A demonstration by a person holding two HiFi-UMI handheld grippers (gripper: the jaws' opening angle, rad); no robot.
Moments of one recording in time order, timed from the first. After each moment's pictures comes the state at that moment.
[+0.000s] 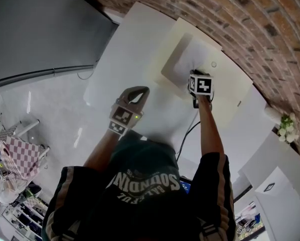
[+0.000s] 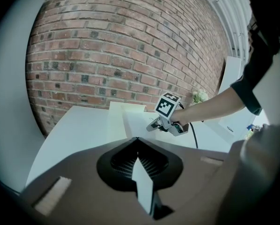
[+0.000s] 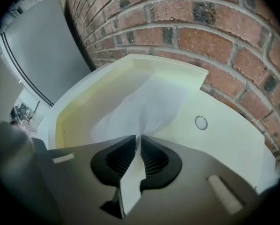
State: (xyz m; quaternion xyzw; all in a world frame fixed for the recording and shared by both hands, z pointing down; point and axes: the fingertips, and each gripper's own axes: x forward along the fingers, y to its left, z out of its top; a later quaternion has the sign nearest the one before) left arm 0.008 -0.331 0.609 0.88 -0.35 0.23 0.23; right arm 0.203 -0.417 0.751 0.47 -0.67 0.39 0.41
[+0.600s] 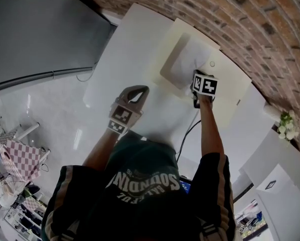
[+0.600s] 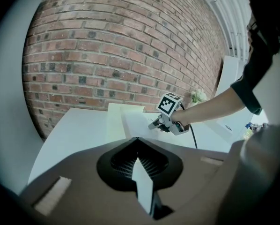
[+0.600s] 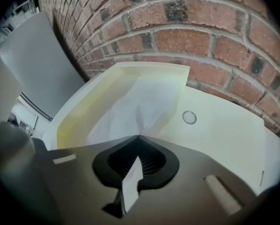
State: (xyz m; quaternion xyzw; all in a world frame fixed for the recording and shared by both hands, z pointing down) left arm 0.008 -0.338 0.606 0.88 -0.34 0.23 0.23; right arm 0.222 -0.420 0.744 0.51 -0.66 0.43 0.36
